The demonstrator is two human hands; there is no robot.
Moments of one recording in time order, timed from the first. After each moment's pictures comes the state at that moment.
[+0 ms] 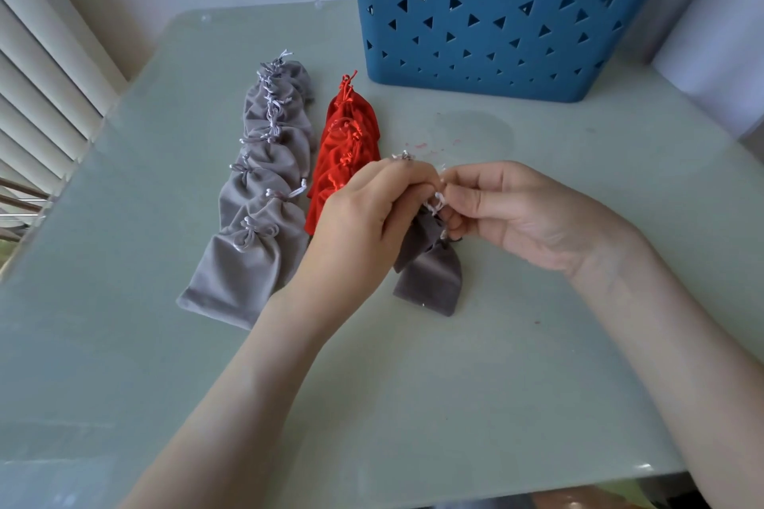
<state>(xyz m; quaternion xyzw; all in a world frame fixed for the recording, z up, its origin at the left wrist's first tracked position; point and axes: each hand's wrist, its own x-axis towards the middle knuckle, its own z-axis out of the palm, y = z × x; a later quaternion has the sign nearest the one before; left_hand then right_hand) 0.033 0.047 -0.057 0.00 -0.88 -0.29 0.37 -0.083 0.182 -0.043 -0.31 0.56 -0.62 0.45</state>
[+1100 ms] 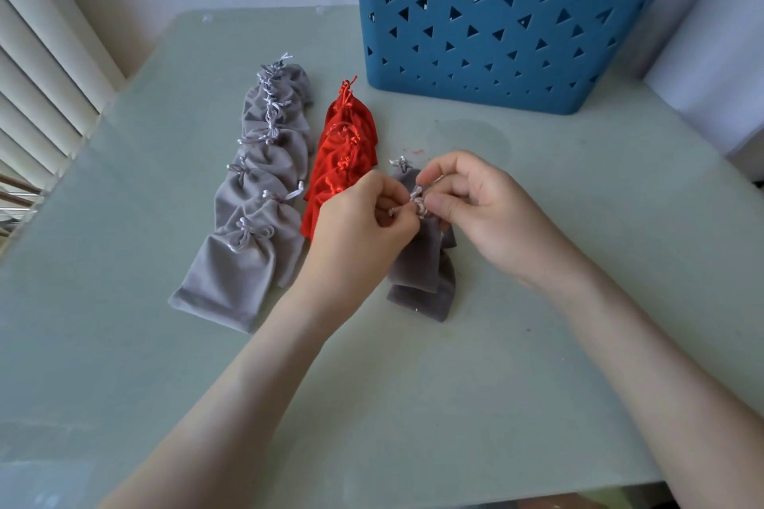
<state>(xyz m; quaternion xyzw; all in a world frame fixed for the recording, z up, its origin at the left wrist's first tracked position) 0.030 0.055 -0.058 0.20 -0.83 -0.46 0.26 -0.067 0.167 -0.046 -0.37 0.71 -0.55 0.23</state>
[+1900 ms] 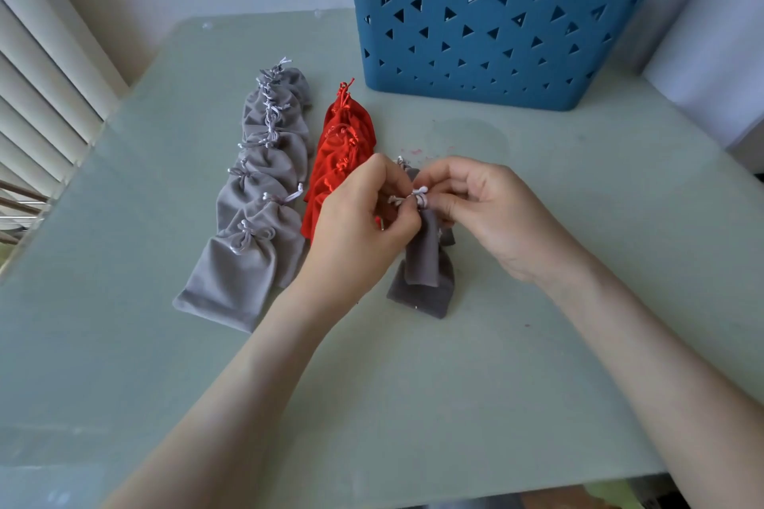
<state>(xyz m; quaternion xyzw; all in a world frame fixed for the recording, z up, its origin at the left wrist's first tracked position) 0.028 0.052 -0.061 0.09 -0.84 -0.42 0.32 -0.068 0.167 -0.047 -0.36 0.66 -0.61 0.26</state>
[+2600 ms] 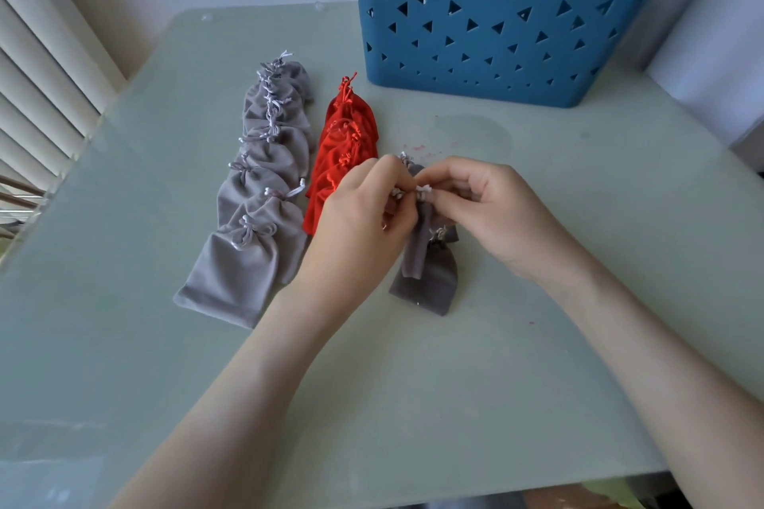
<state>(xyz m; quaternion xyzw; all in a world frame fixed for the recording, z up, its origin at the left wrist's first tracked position) 0.029 0.046 -0.066 0.06 -0.88 -0.29 0.37 -0.067 0.166 -0.051 -0.37 0.69 -0.58 0.23</state>
